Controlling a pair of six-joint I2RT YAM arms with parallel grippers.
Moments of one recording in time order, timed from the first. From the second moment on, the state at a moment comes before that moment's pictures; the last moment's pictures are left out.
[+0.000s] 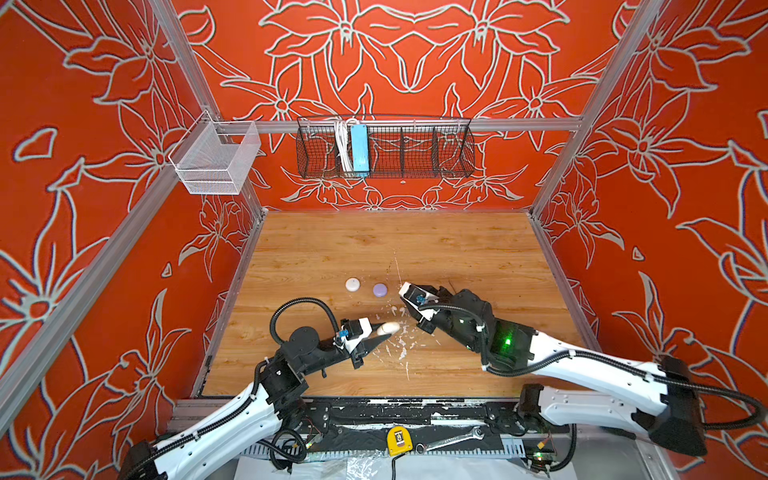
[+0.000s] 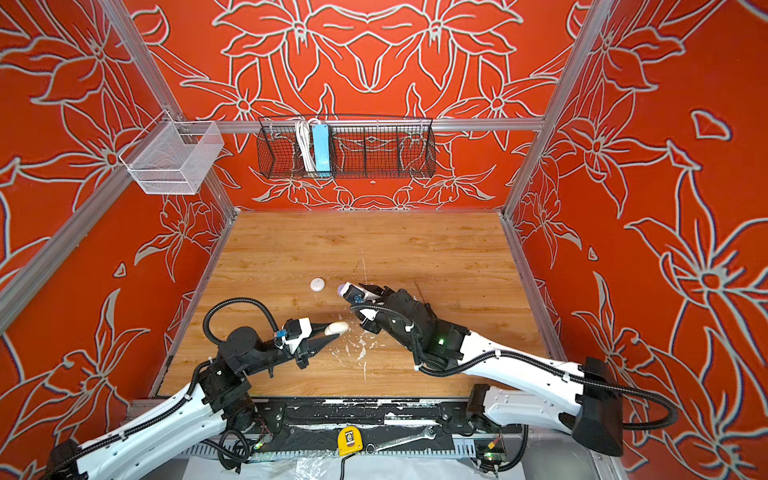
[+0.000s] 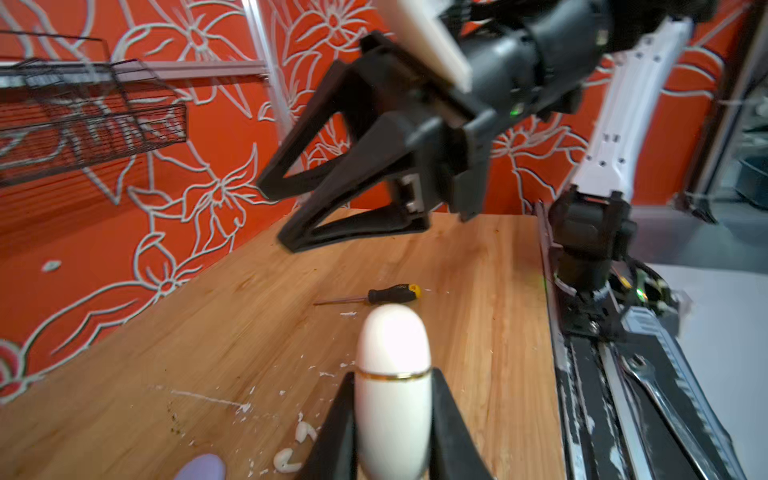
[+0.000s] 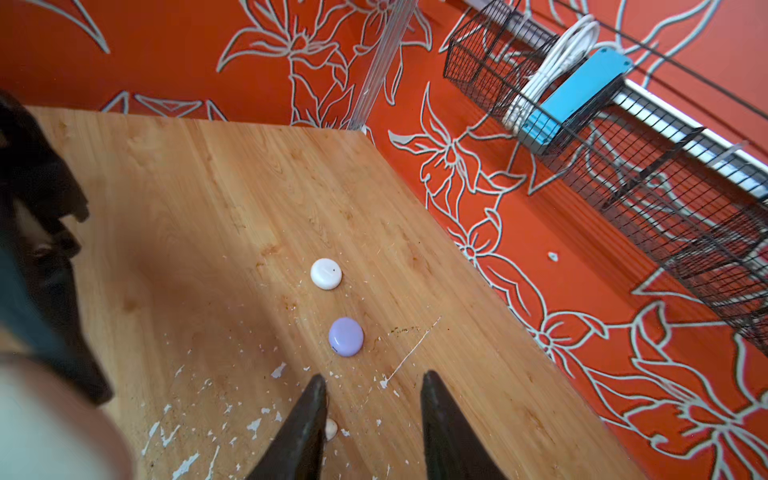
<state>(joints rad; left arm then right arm) -0.74 0.51 0.24 0.27 0.35 0.12 1.08 1.04 0.80 0.01 0.32 -0.33</state>
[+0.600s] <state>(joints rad) -0.48 0.70 0.32 0.26 0.79 0.24 1.08 0.85 0.59 0.07 -0.07 -0.15</state>
